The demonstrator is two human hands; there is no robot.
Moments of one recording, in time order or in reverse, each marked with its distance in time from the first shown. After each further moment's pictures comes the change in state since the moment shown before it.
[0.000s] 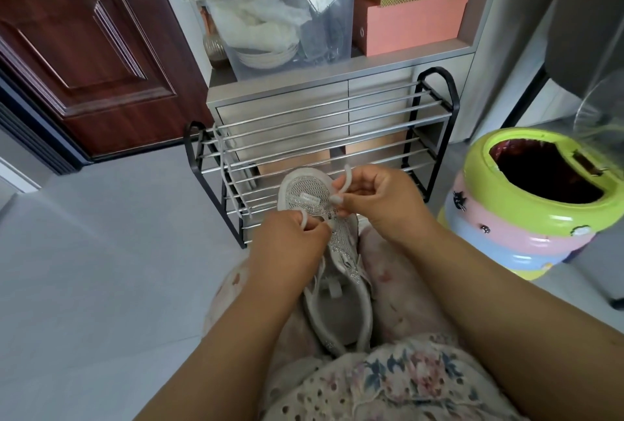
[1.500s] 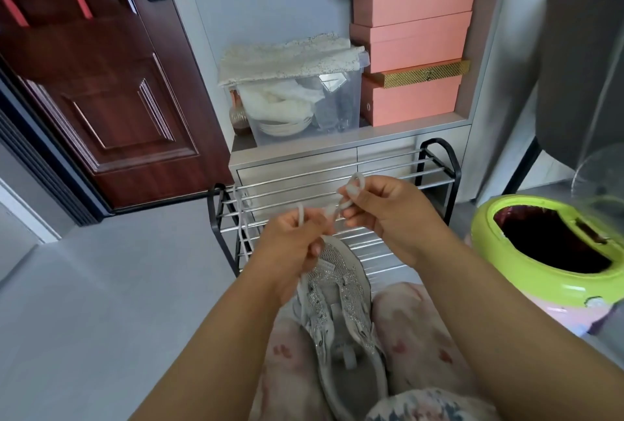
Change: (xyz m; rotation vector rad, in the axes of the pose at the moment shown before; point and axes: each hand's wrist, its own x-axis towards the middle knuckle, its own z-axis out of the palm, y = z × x) left_hand 0.047 0.038 -0.043 -0.832 -0.269 -0.003; right_hand 0.035 -0.067 0.002 0.252 -0.009 -0.030
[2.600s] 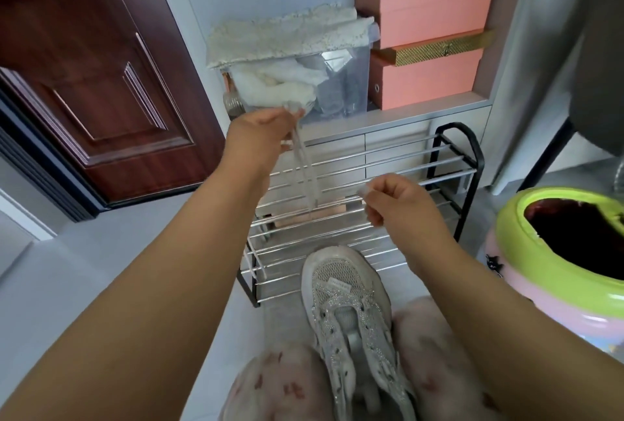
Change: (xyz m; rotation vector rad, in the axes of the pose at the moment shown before) left_hand 0.130 0.073 -0.024 0.195 0.191 0.305; right_hand 0.044 0.033 -0.005 -0.369 0.280 0.033
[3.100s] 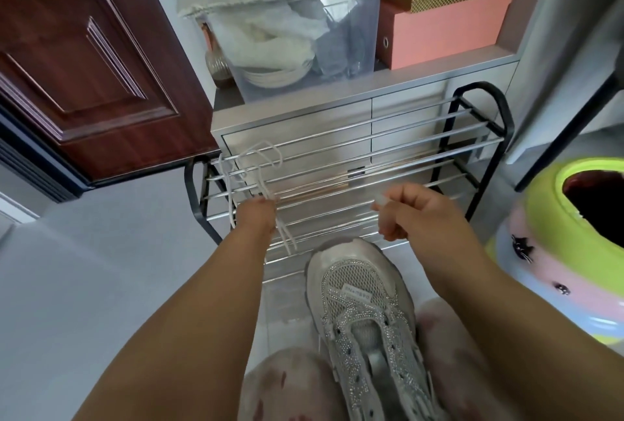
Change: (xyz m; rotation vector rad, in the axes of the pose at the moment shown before) left_hand 0.033 -0.205 -0.036 0.177 0.243 -0.681; right_hand 0.005 0.043 0.009 0.107 -0.025 0.127
